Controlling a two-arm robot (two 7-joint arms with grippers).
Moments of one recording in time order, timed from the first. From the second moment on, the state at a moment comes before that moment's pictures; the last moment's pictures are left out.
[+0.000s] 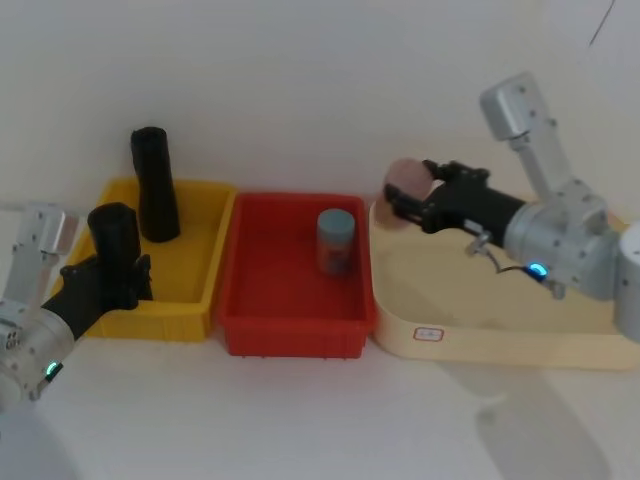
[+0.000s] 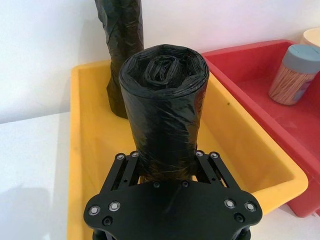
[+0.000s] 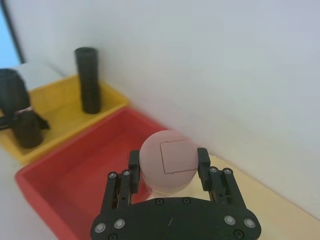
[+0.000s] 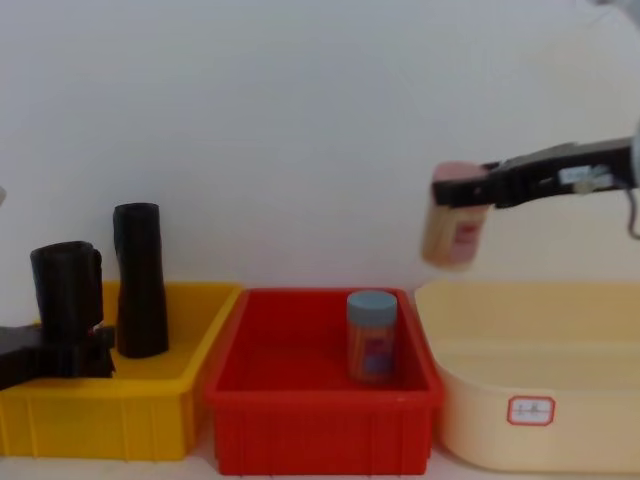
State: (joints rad) left arm -0.28 0.37 0.25 -1.30 -0.37 0.06 -0.24; right arm 0.49 0.40 -0.42 -1.54 0.29 0.43 0.37
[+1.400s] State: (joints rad) left arm -0.28 0.37 0.25 -1.30 -0.37 0.06 -0.24; right arm 0.18 0.52 -0.03 -1.71 0.30 0.39 0.14
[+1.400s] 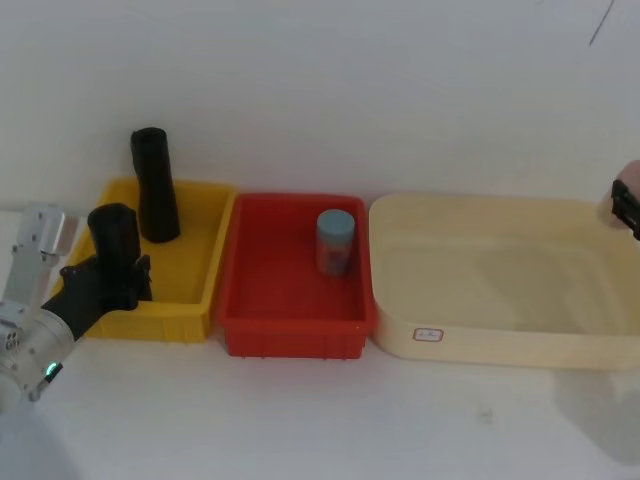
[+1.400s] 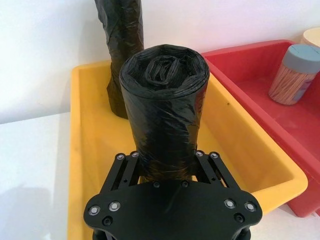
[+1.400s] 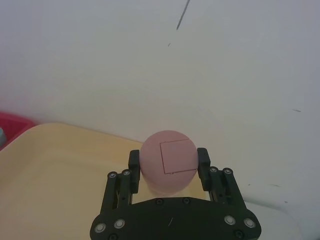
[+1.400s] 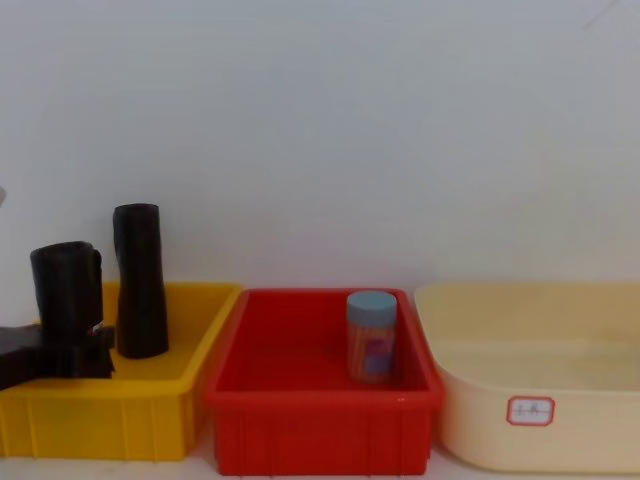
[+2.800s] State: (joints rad) left arm -0.27 0.37 0.24 -1.32 -0.38 0.05 -0.25; right arm 0.24 0.44 -0.19 -1.63 0.25 0.41 0.18
